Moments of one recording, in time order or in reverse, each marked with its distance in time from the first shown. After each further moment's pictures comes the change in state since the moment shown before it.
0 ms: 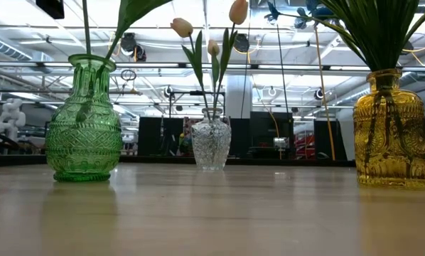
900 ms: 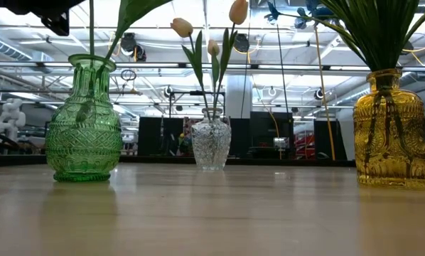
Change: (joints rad) left arm 0.041 0.116 0.000 -0.032 0.016 -0.109; right arm -0.003 0.000 0.000 -0.001 -0.001 -0.003
